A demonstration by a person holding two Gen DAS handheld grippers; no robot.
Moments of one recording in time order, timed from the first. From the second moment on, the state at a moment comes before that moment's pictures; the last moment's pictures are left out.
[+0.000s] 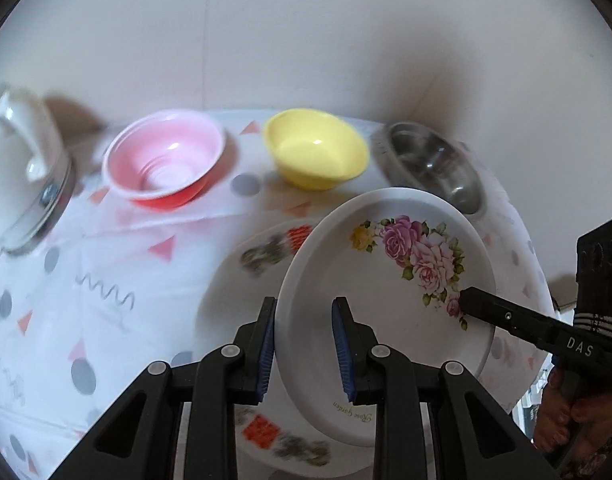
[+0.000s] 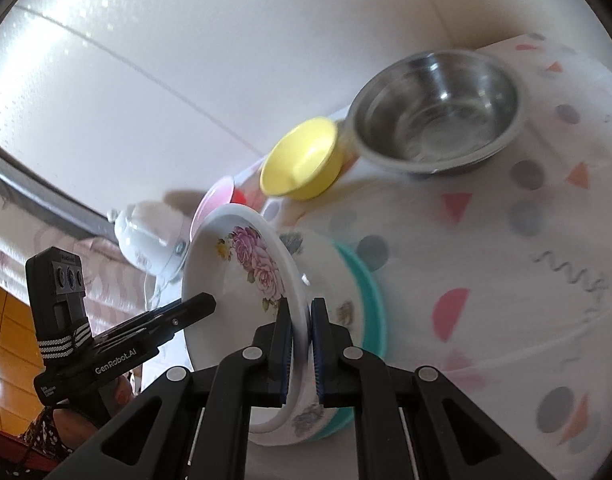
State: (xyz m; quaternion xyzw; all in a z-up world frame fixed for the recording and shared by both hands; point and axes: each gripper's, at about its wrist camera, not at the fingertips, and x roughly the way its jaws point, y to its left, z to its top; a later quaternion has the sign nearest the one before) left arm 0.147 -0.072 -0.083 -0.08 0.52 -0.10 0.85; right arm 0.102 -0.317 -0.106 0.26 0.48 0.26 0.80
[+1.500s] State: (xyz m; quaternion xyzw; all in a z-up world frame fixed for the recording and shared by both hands) left arm 0.168 -0.089 -0.117 -0.01 0.61 -0.07 0.79; right arm 0.131 -0.267 -0.122 0.18 0.61 0.16 0.75
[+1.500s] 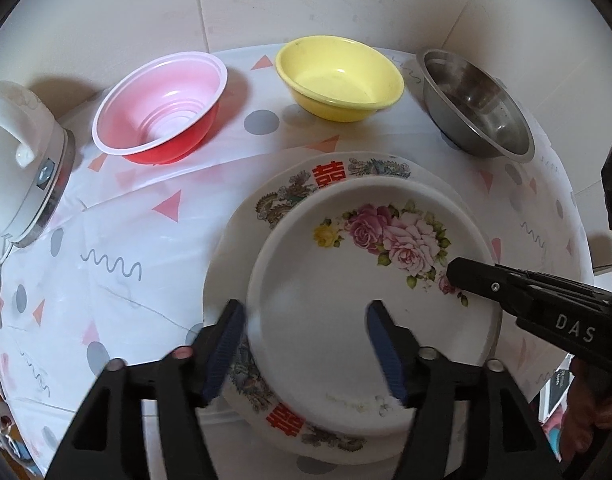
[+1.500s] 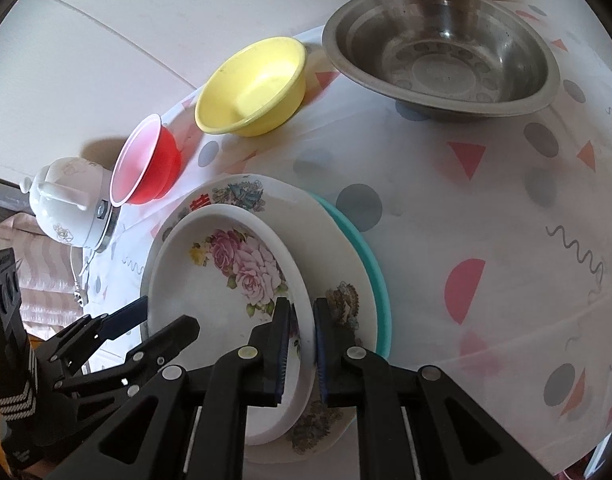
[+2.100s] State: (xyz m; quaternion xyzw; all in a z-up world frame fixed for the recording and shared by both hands) left arm 0.167 -0.062 -0.095 -0.06 0.57 -0.03 0.82; right arm 0.116 -0.240 -0.106 0.03 0.58 0.15 0.80
